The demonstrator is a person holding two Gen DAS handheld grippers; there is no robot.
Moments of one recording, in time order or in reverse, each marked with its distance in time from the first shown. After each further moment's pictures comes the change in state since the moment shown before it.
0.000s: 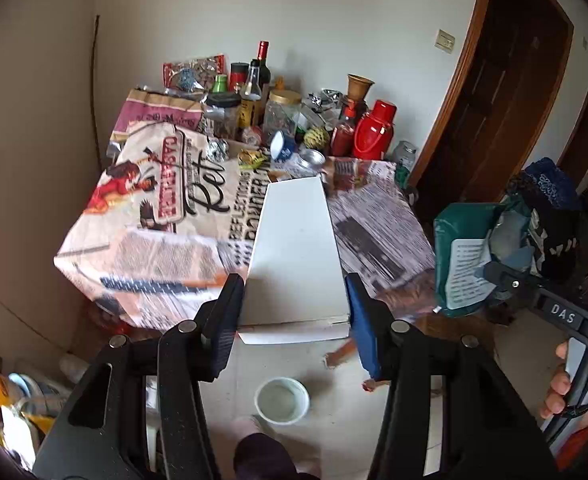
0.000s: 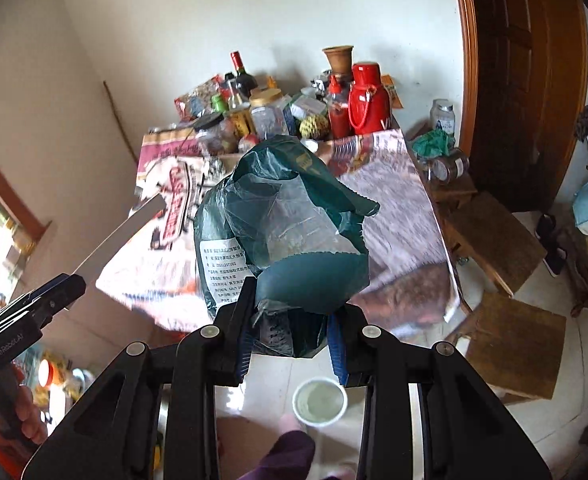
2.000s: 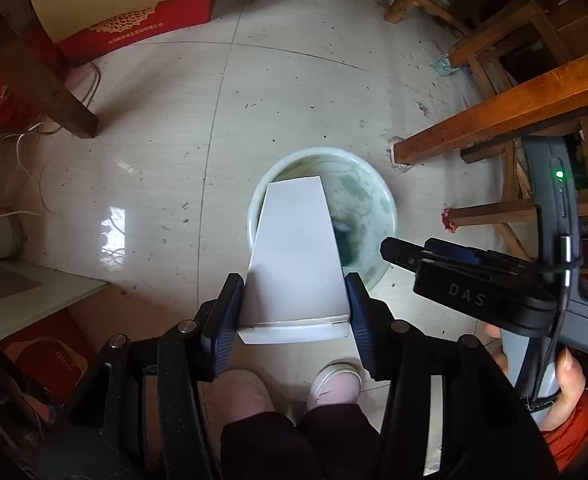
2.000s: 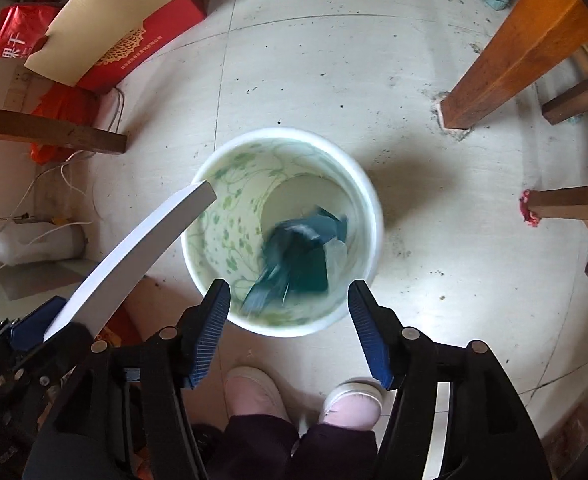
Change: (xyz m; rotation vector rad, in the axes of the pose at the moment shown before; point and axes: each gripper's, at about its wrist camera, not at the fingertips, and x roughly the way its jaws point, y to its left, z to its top) left arm 0.462 0.111 -0.427 -0.116 0.714 -0.022; right arm 0.488 -0.110 -0.375 0.123 0.741 -0.048
